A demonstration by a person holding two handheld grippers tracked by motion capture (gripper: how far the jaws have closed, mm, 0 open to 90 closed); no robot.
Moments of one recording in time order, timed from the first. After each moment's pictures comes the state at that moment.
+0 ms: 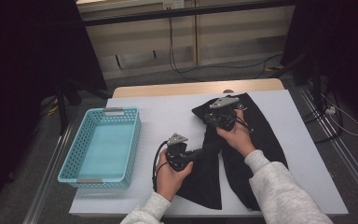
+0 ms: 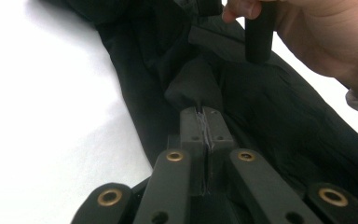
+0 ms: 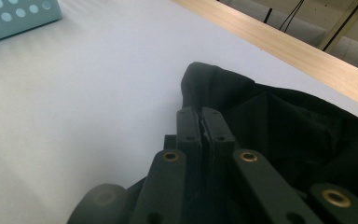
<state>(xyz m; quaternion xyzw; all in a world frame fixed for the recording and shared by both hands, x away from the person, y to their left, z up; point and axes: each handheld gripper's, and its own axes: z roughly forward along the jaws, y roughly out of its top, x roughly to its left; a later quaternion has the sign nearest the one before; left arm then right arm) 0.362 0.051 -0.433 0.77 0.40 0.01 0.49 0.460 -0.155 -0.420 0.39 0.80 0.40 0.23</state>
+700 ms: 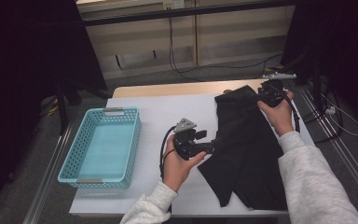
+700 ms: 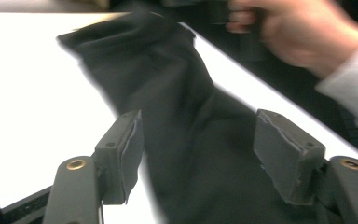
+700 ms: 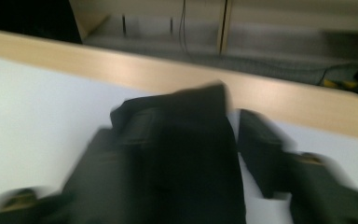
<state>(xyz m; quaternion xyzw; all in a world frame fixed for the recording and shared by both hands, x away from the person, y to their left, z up) 0.379 0.030 -0.396 0.77 0.35 0.04 0.53 0.486 -0.296 -0.384 0.56 0.68 0.39 0.29</state>
